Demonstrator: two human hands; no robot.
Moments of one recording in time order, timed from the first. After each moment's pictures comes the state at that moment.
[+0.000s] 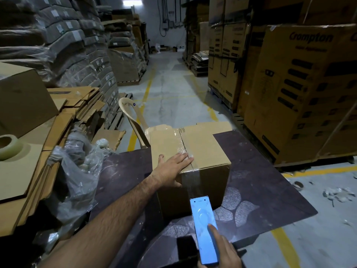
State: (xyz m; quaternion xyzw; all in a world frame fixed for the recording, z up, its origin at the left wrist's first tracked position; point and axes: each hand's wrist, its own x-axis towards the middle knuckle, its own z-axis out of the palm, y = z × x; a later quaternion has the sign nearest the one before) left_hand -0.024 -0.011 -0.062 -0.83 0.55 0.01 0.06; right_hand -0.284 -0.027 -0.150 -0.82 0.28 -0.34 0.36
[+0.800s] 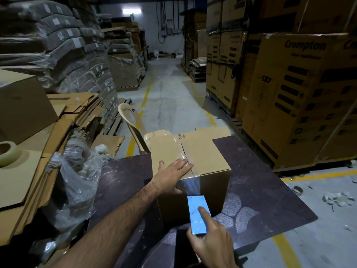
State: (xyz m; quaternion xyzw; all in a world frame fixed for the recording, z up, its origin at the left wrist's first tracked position) left_hand -0.026 -0.012 -0.062 -0.83 0.55 0.01 0.08; right_hand -0.249 -0.042 -0.104 -0.87 0.30 -0.17 0.34
